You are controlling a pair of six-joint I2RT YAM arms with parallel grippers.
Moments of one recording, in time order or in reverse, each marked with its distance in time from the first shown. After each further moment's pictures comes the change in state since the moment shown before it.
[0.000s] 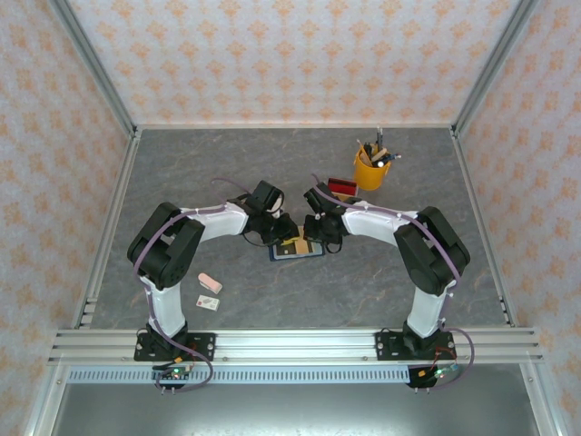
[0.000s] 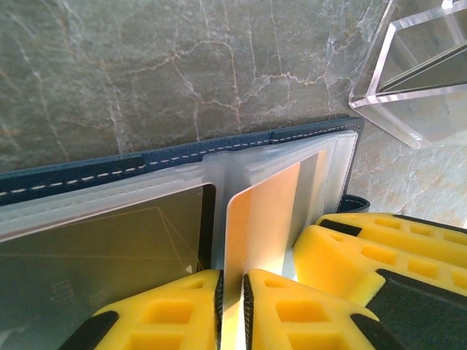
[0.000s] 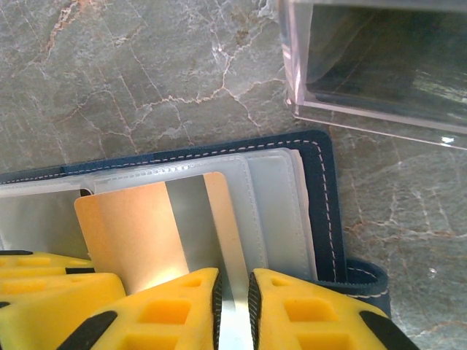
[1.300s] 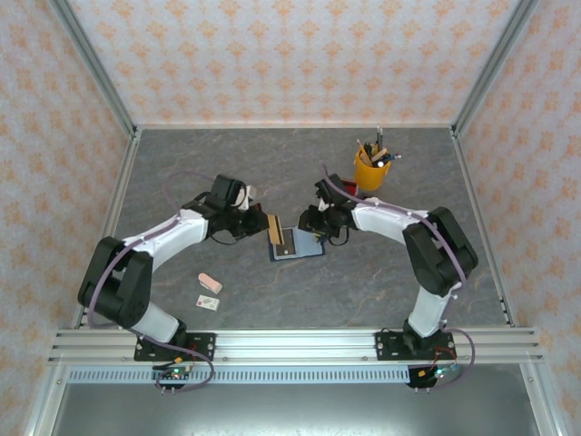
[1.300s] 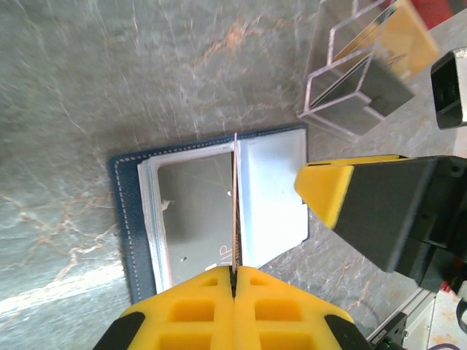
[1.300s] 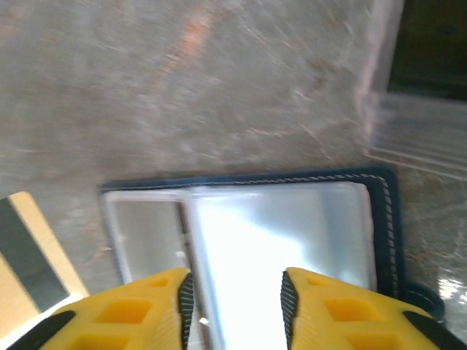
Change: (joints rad) left arm 0.170 -0.380 -0.166 -0.097 -0.012 0.216; right arm -0.086 -0.059 -0.023 0.124 -0.231 0.013
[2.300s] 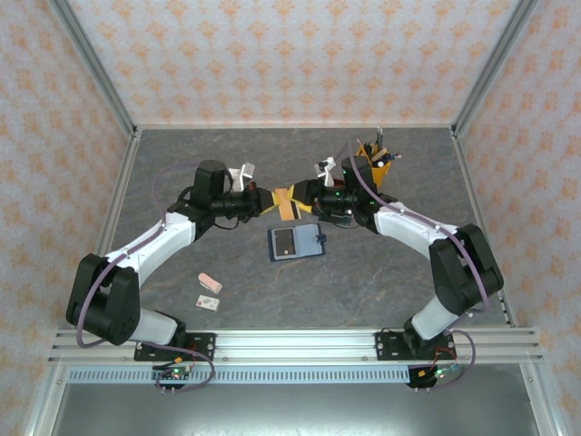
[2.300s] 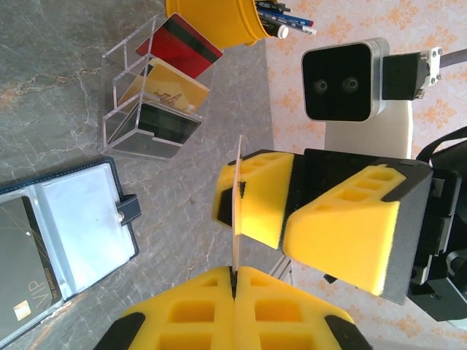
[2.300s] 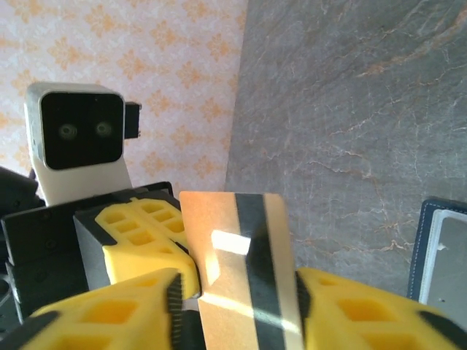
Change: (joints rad) left arm 0.043 -0.094 -0.006 0.301 0.289 -0.205; right arm -0.085 -0.163 -0.098 0.515 -0.487 0.231
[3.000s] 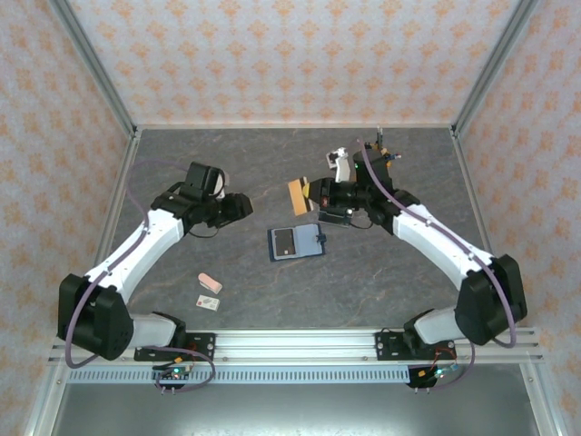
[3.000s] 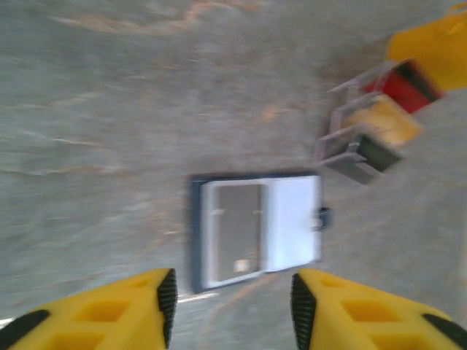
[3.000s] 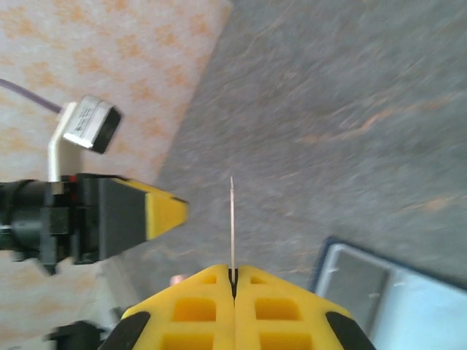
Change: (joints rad) left arm 0.028 -0.101 0.135 -0.643 -0.531 0.242; right arm 0.000 -0.217 0.087 -0.380 0.280 -0.474
